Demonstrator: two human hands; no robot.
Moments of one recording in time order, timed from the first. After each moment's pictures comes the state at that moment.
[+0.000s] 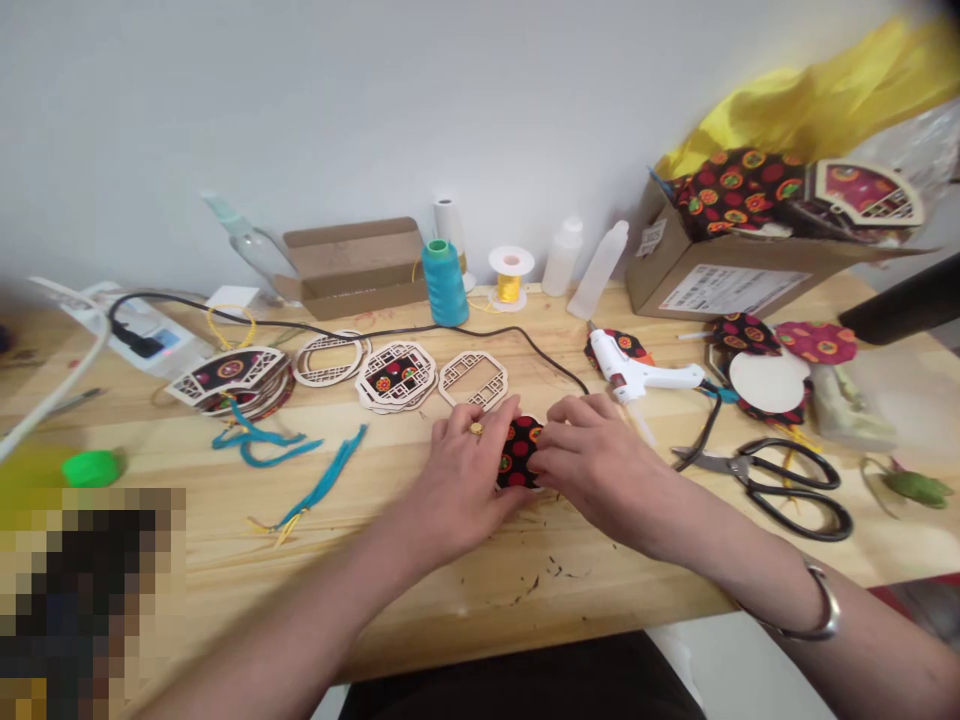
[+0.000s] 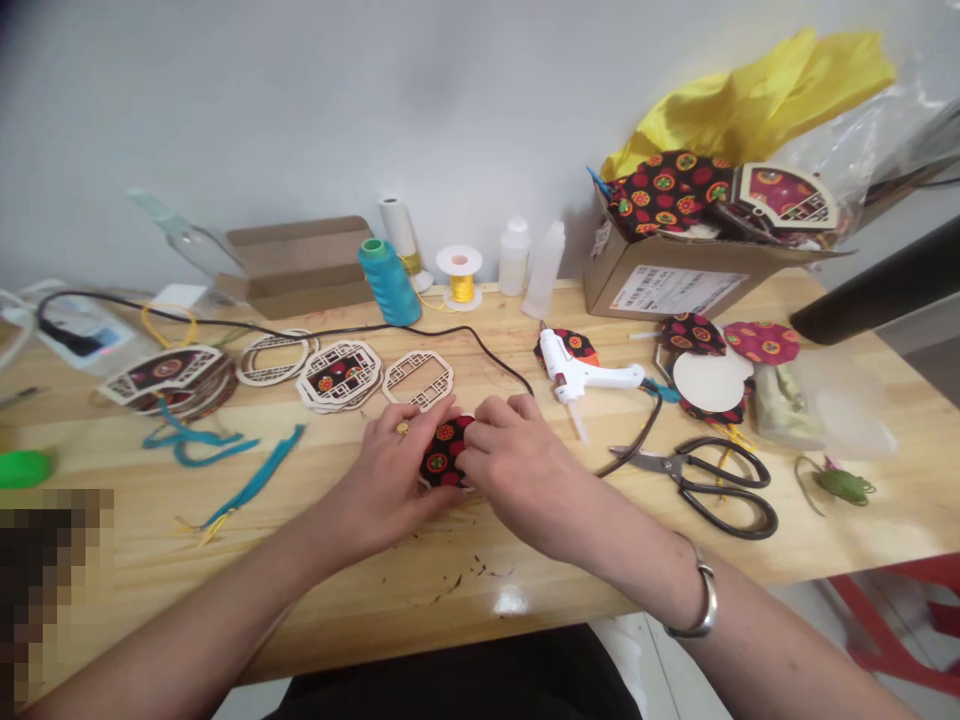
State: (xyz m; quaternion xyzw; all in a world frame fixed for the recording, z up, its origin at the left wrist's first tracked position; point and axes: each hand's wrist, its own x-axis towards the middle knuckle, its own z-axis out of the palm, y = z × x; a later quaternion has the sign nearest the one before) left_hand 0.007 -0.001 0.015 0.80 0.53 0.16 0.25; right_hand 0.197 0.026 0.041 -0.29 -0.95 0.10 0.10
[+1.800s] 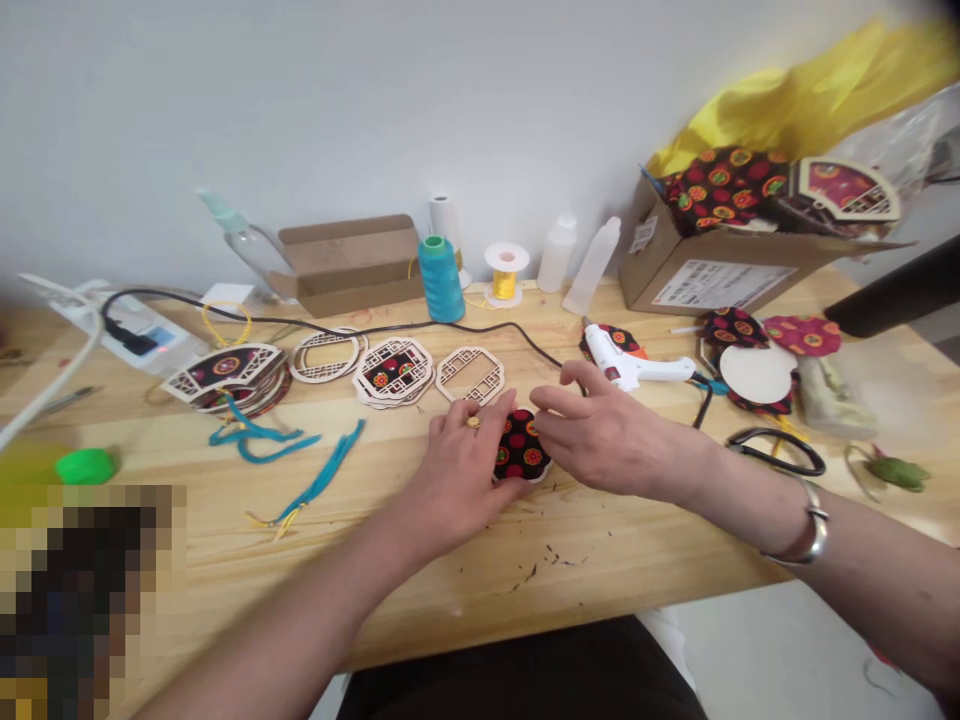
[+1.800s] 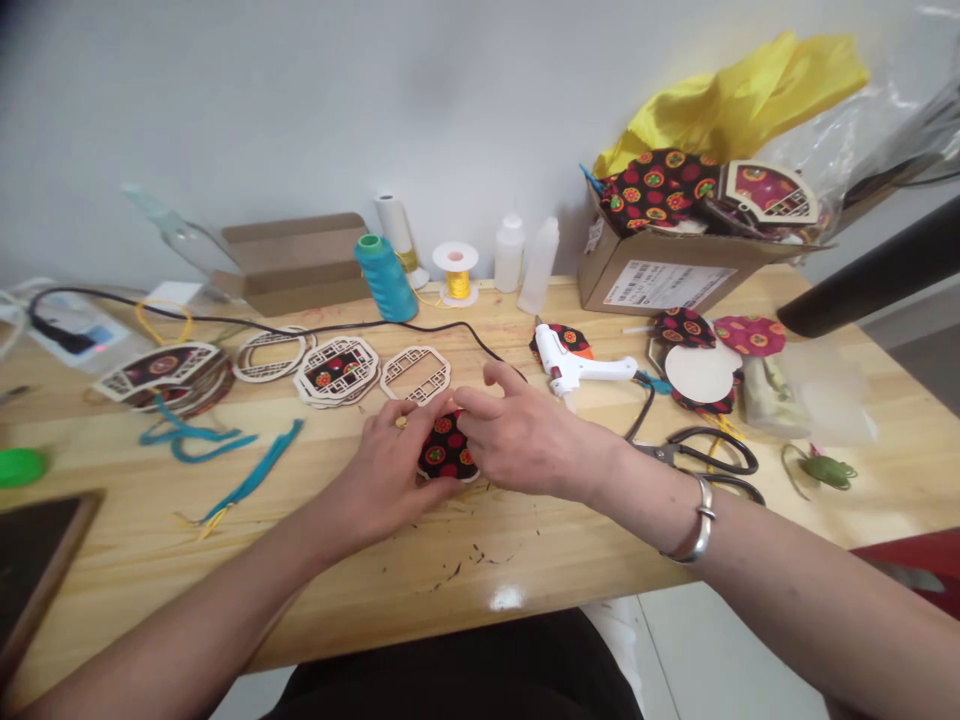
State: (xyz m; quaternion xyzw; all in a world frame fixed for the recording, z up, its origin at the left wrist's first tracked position) left_hand 0.009 -0.002 0.013 0.80 0.54 0.14 0.22; right_hand 0.201 0.053 0.049 -0.09 -0.98 -0.17 0.06
